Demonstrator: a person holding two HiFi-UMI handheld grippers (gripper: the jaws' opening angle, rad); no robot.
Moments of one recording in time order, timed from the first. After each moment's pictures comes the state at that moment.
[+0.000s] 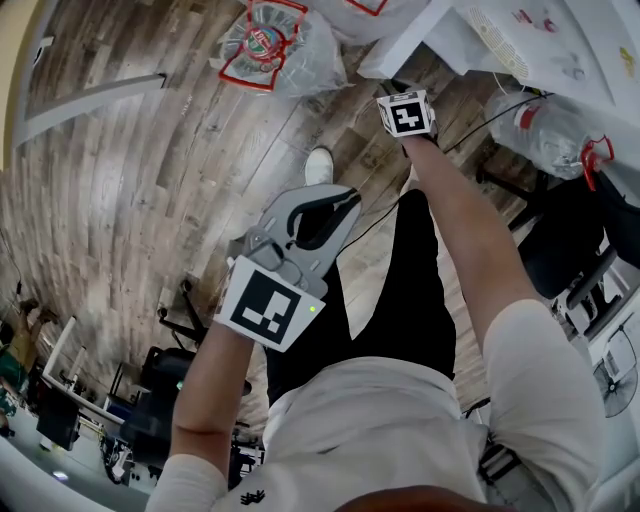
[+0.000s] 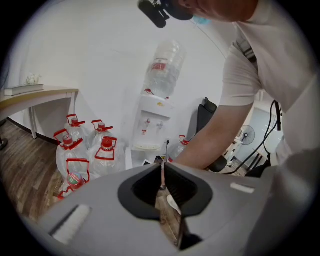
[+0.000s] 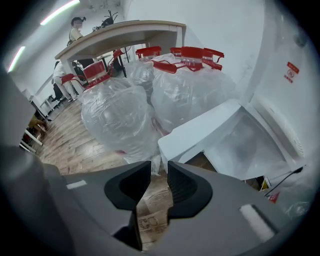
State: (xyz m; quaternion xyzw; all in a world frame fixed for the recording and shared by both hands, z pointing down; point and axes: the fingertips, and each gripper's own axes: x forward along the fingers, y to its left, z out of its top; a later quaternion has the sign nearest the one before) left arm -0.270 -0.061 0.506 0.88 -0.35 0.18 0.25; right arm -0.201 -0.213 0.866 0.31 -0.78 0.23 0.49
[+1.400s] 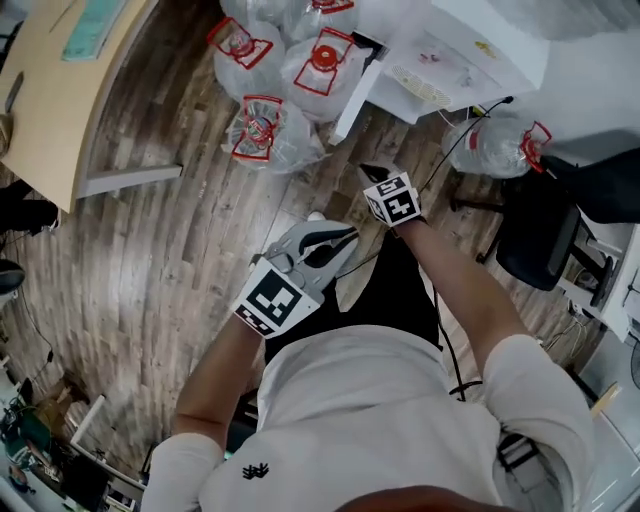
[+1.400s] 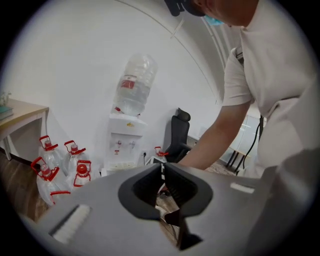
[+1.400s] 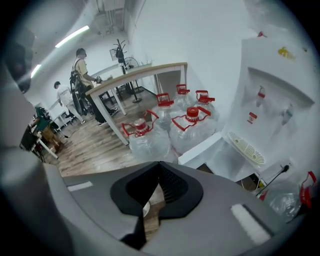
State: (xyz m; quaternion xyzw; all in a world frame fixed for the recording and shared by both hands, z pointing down) left arm -0.230 -0.027 0.379 0.94 -0.23 0.13 0.19; right arm -0.193 -0.132 0.636 0.30 -0.83 0.24 0.41
